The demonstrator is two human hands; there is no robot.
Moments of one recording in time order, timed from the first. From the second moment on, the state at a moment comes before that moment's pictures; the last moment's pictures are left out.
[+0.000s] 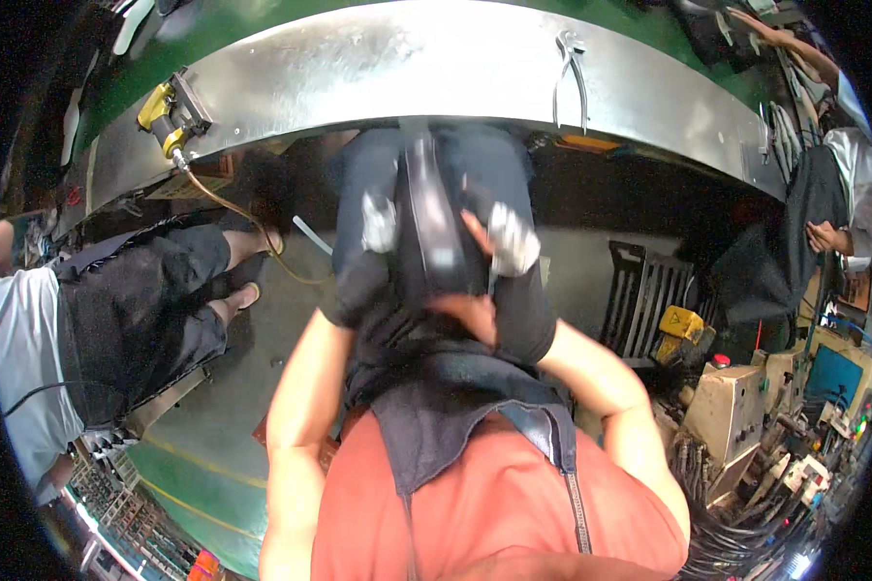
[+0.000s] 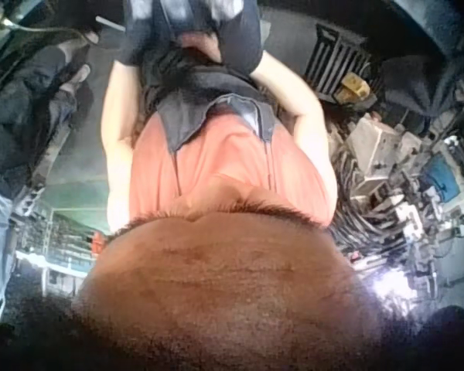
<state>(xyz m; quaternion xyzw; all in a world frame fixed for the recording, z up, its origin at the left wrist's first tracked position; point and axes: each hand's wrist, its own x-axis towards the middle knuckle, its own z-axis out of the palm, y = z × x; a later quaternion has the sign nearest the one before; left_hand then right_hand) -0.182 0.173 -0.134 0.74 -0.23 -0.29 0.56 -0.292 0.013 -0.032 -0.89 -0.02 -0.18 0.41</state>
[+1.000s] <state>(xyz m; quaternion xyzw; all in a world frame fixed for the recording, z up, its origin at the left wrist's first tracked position) -0.251 0.172 -0.155 0.80 -0.09 -0.19 0.56 -0.201 -0.208 -0.112 -0.89 0.21 -0.02 0.40</state>
